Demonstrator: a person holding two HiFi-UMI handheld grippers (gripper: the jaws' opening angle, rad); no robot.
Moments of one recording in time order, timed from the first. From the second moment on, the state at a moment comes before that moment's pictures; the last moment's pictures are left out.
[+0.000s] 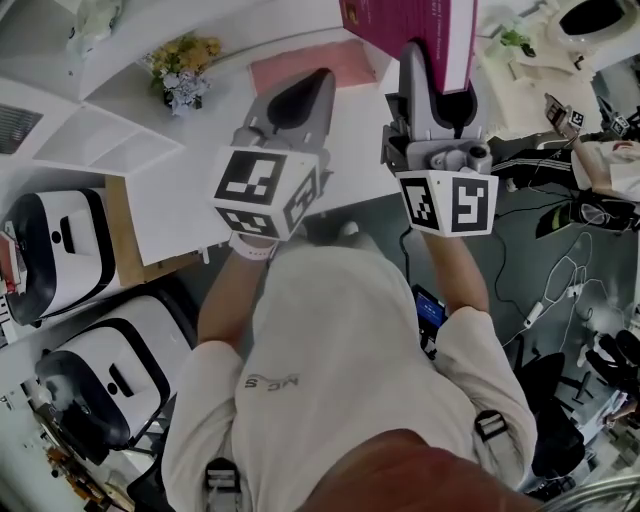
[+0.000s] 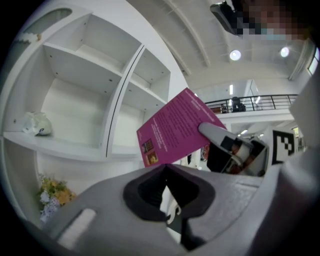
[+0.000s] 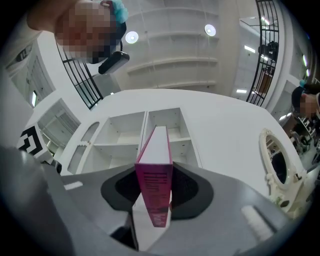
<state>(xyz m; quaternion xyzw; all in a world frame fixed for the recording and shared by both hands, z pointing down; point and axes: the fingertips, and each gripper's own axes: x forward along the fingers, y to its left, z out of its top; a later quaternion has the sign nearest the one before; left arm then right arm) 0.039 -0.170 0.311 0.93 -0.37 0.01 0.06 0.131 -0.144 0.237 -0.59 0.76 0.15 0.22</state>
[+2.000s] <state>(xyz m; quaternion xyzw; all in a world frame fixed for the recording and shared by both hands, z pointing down) -0.035 -0.162 0.484 0.89 -0.43 0.08 0.17 0.111 -0.152 0.507 -0.66 0.75 -0.09 0.02</state>
